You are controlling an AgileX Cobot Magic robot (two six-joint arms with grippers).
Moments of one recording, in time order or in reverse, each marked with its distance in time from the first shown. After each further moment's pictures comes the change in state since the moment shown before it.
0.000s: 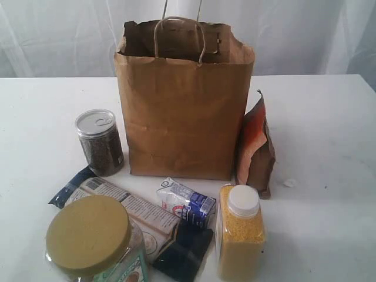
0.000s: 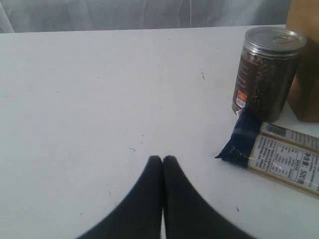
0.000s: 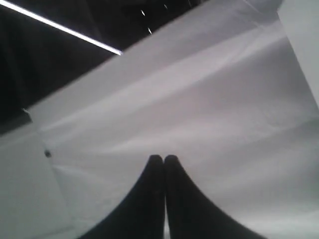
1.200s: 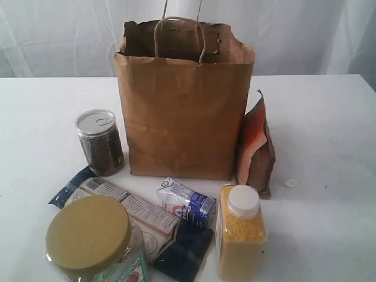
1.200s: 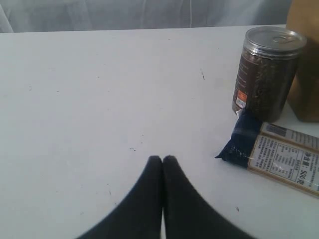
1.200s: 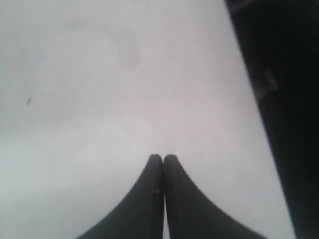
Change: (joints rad) left arm 0.000 0.000 0.000 0.000 0.000 0.000; right arm -0.015 1.303 -0.979 -1.502 1.139 -0.623
